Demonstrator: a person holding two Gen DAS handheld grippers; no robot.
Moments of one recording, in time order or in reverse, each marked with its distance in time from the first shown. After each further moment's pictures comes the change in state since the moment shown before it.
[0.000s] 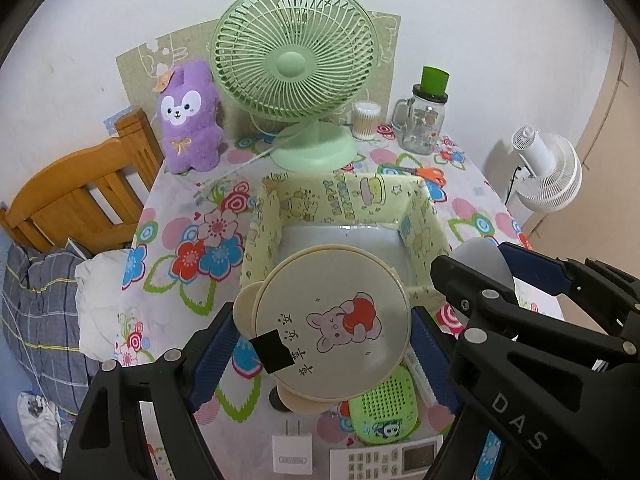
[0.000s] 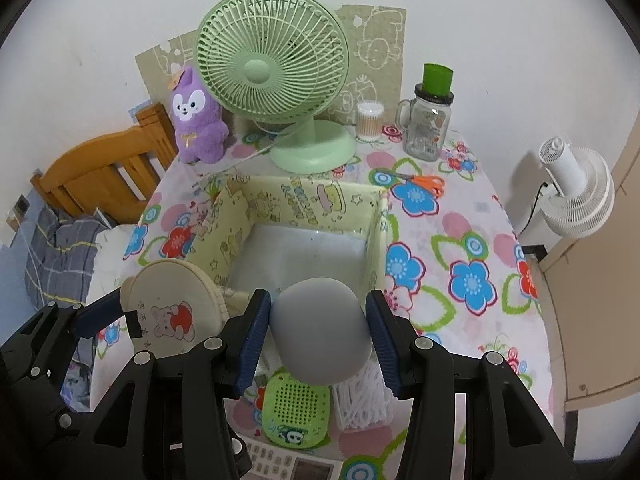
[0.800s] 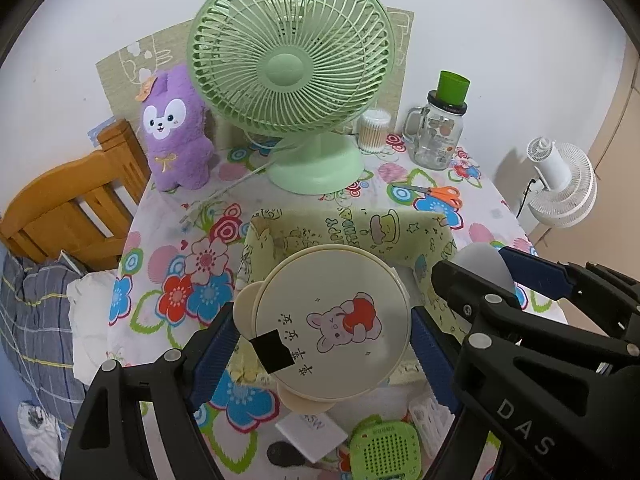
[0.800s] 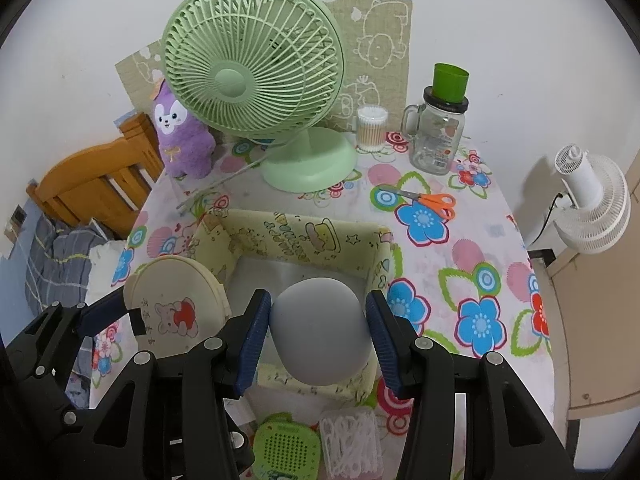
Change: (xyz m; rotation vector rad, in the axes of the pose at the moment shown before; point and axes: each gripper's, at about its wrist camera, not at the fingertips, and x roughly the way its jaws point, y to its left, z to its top) left arm 0.047 0.002 0.047 0.000 0.012 0.006; right arm 0.049 -0.018 0.049 0.008 0.035 0.021
